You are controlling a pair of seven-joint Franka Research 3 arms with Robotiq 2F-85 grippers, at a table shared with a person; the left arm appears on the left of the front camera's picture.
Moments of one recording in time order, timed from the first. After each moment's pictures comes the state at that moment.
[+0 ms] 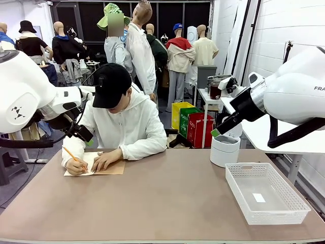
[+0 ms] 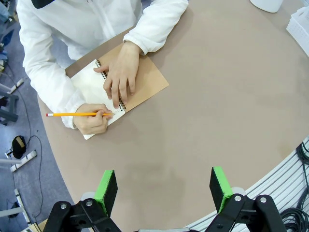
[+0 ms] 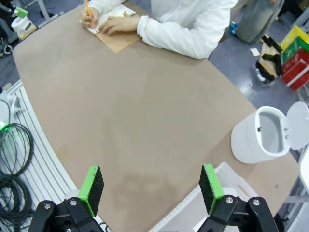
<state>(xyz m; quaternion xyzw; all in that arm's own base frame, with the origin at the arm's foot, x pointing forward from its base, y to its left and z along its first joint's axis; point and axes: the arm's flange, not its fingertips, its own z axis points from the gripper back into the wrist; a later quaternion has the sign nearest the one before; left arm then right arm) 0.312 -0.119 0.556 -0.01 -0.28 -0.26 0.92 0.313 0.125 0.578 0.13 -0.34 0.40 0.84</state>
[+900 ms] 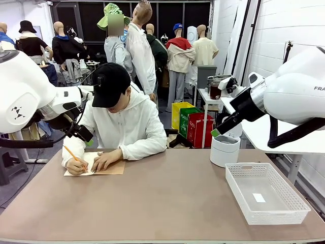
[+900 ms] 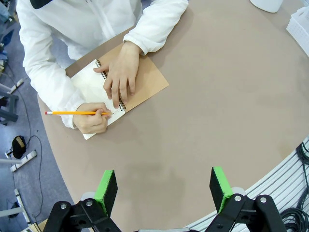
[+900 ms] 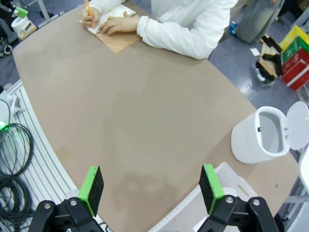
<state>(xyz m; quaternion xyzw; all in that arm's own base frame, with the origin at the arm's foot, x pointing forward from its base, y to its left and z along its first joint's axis) 0.312 -0.119 0.556 -0.01 -0.28 -0.26 0.92 0.313 0.125 0.578 0.13 -0.34 0.40 0.84</state>
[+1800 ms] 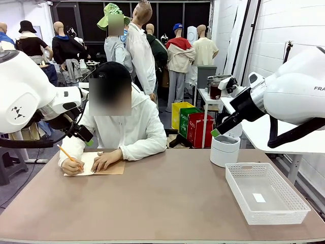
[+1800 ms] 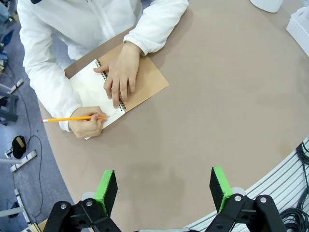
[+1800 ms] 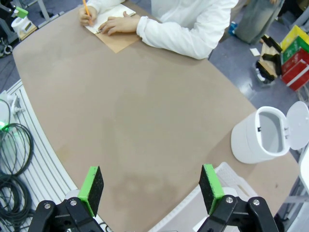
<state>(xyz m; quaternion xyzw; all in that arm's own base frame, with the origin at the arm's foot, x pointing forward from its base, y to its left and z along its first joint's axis) 0.312 -0.119 0.556 -0.01 -0.28 -0.26 0.92 0.313 0.125 0.578 0.13 -0.34 0.40 0.84</state>
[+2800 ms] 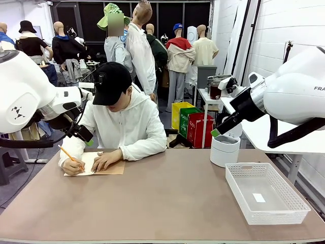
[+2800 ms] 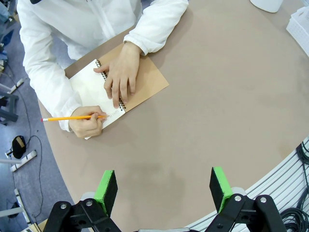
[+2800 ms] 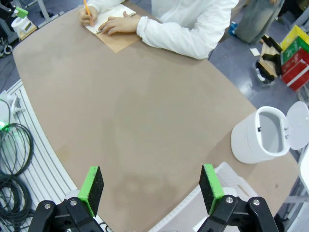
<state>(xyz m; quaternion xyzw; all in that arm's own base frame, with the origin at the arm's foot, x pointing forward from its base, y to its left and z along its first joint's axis) 0.312 -0.119 0.556 -0.01 -0.28 -0.26 0.92 0.313 0.125 0.578 0.13 -0.34 0.40 0.84</state>
